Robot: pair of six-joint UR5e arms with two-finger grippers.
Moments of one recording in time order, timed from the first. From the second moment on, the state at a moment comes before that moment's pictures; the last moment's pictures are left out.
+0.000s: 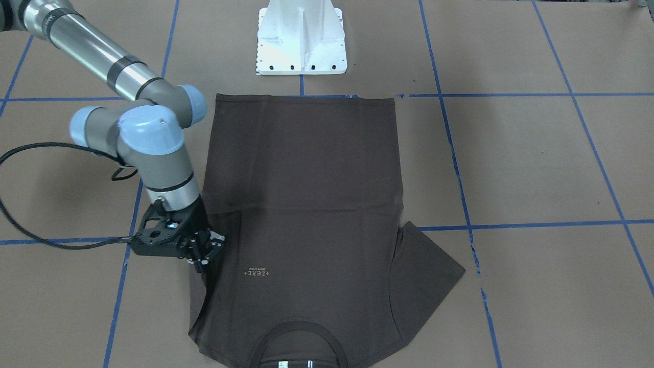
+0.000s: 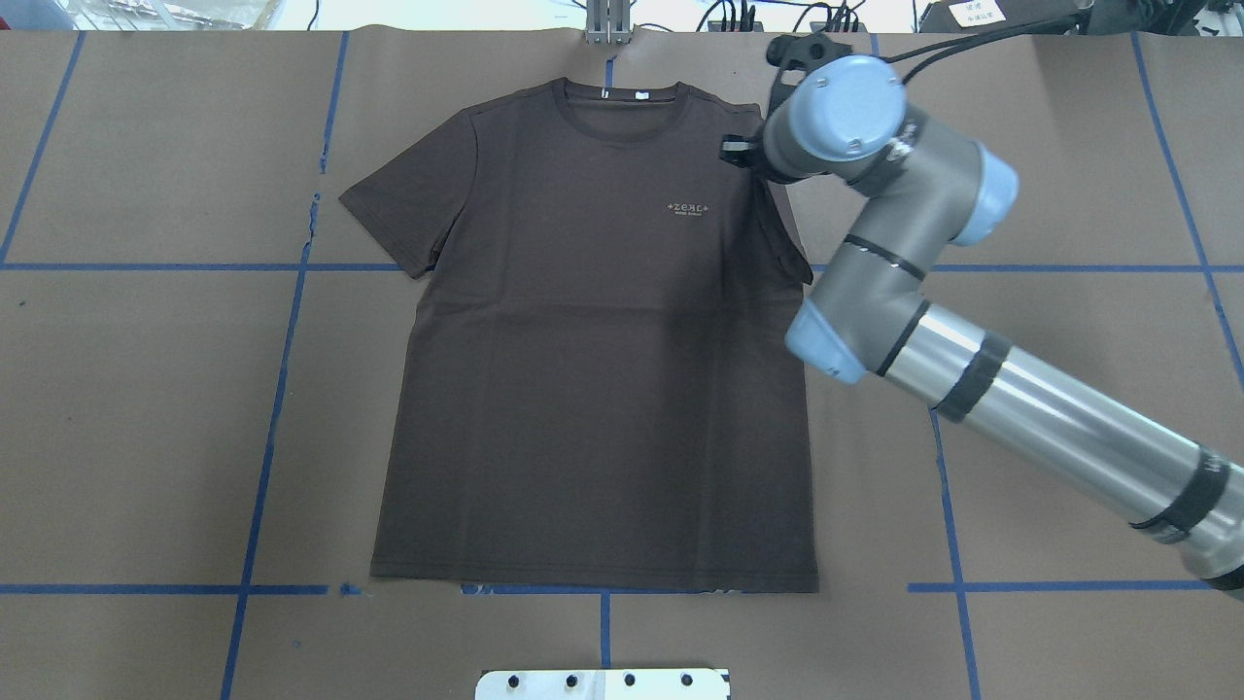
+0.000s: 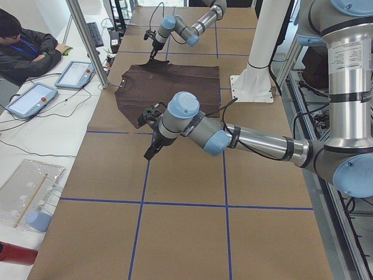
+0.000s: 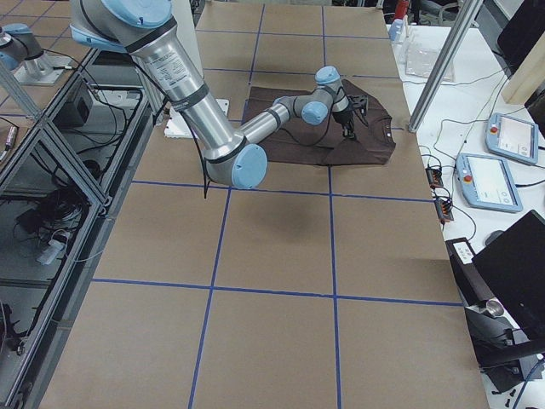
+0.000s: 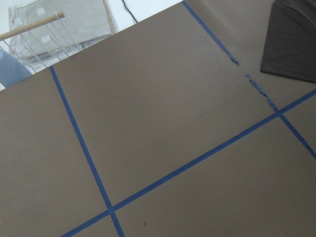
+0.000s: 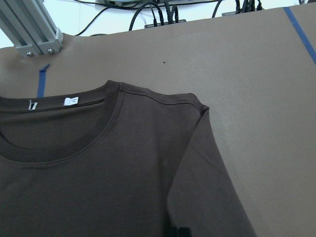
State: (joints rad) left arm -1.51 -1.43 -1.91 -2.03 -2.34 0.00; right arm 0.71 -0.81 1.34 -1.23 1.57 1.26
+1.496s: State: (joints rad) left arm -1.51 -1.48 -1.91 -2.07 -2.35 -0.01; right arm 0.80 -0.66 1.15 -1.25 1.72 1.13
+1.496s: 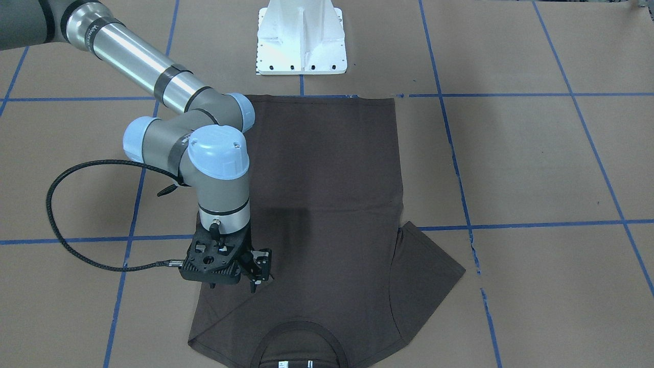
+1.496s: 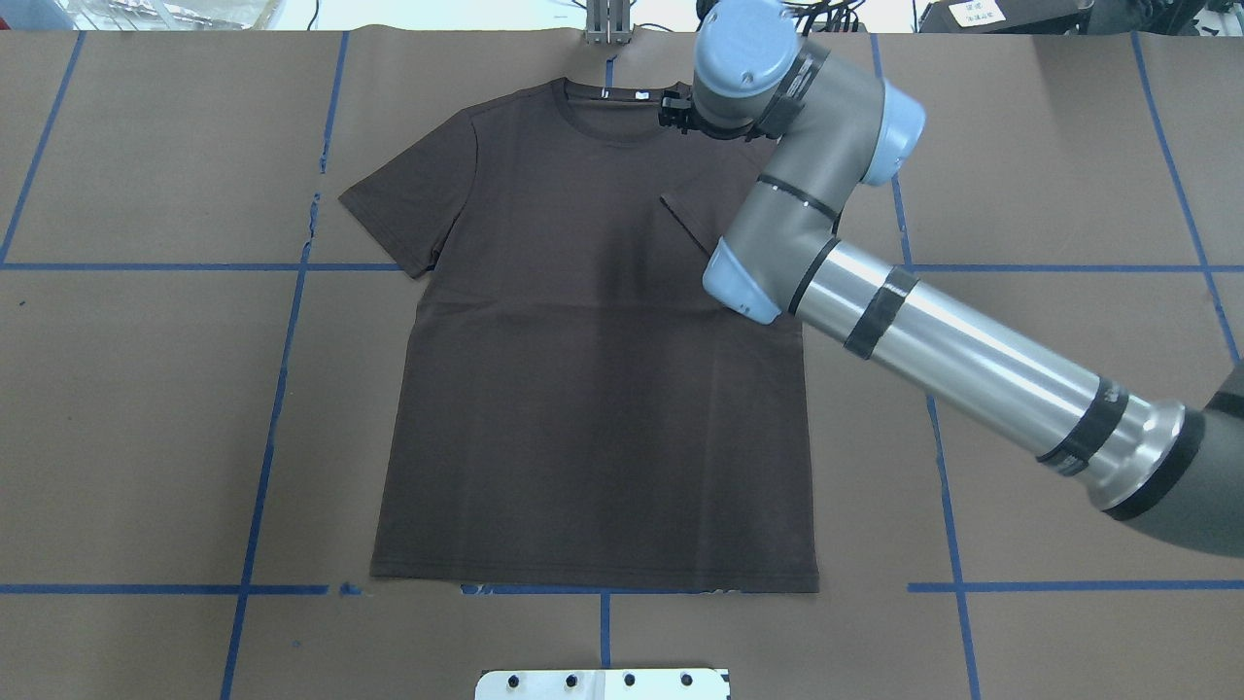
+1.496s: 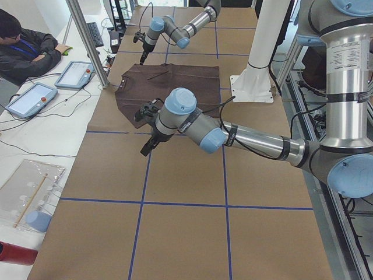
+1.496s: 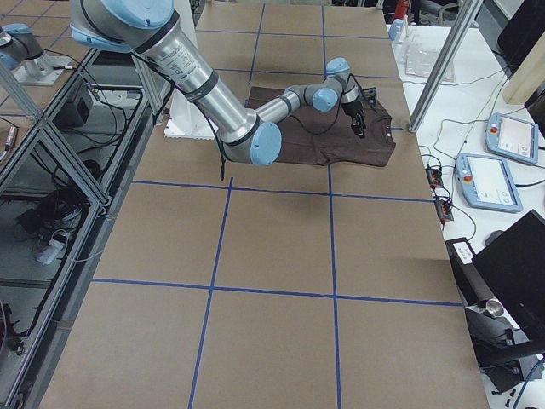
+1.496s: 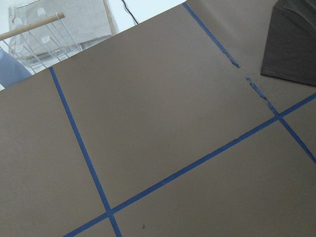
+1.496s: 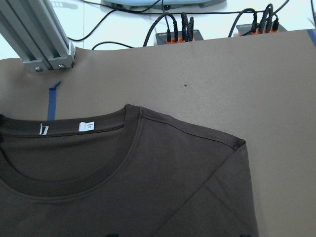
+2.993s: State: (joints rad) left arm -0.92 -1.96 -1.38 -2.43 -1.81 -1.12; right arm 1.16 -1.18 1.68 -1.41 2.24 0.56
